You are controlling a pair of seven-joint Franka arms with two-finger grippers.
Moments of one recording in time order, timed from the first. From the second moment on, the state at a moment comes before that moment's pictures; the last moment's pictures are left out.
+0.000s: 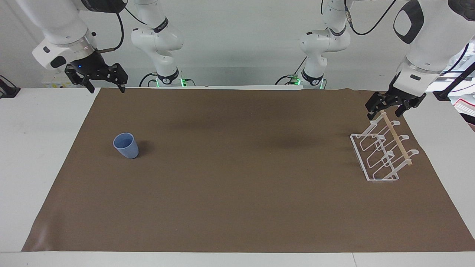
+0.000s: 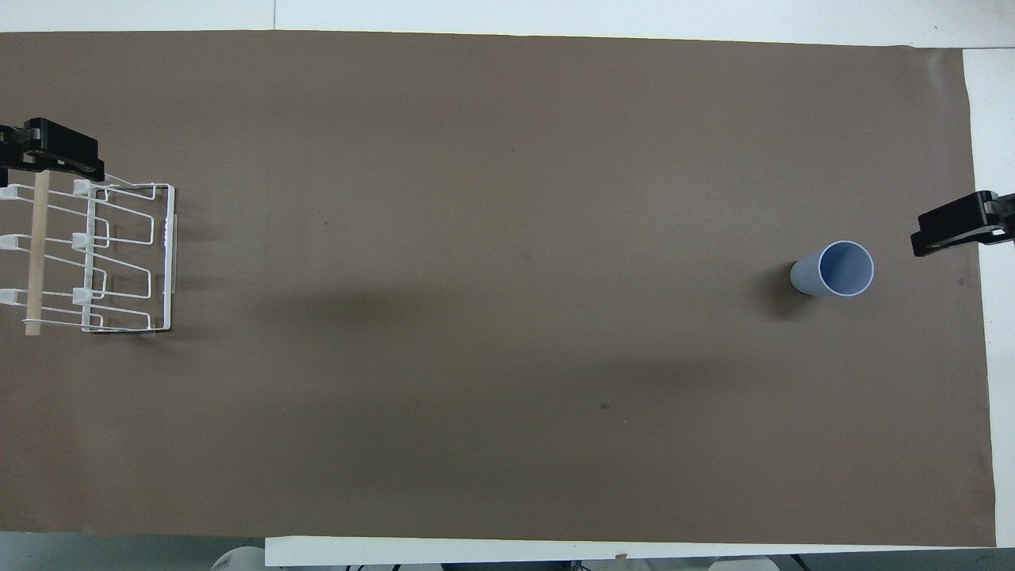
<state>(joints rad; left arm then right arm) -0.01 0.07 -0.12 -1.52 0.05 1.61 -0.10 -0.05 0.00 0.01 -1.50 -0.03 1.37 -0.07</state>
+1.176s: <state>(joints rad) -0.01 0.06 -0.12 -1.52 0.05 1.60 -0.10 -0.12 -0.07 0.01 -1.91 -0.03 1.82 -0.21</state>
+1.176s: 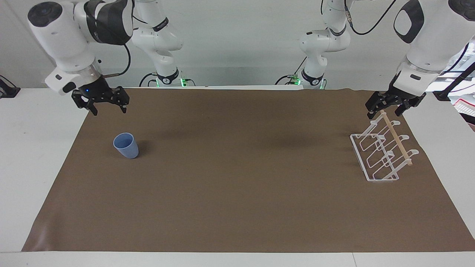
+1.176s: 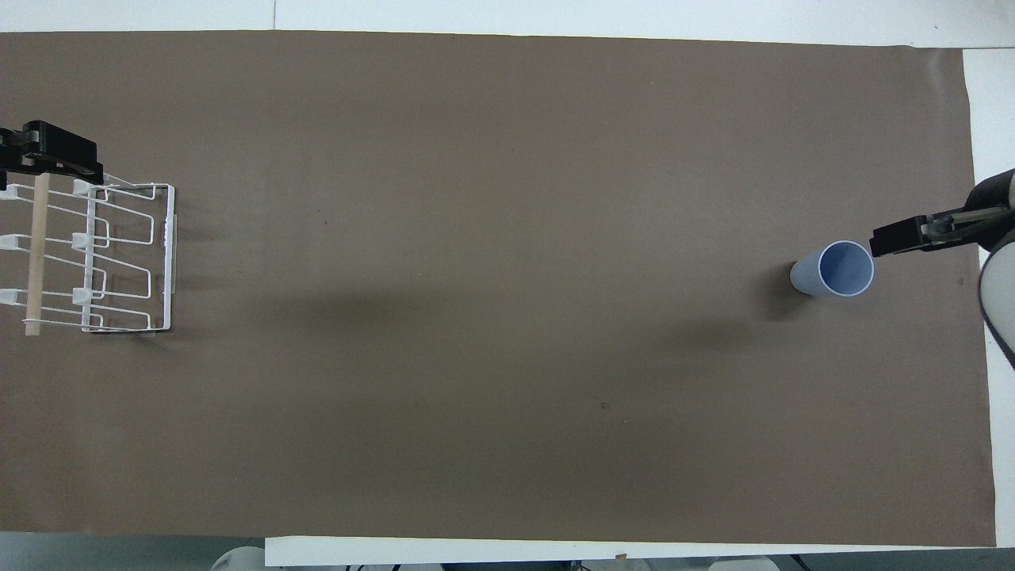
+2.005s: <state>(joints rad) -0.01 0.05 -0.11 -1.54 0.05 1.60 -0.10 -0.21 0.12 0.01 -2.07 -0.01 2.11 -0.26</state>
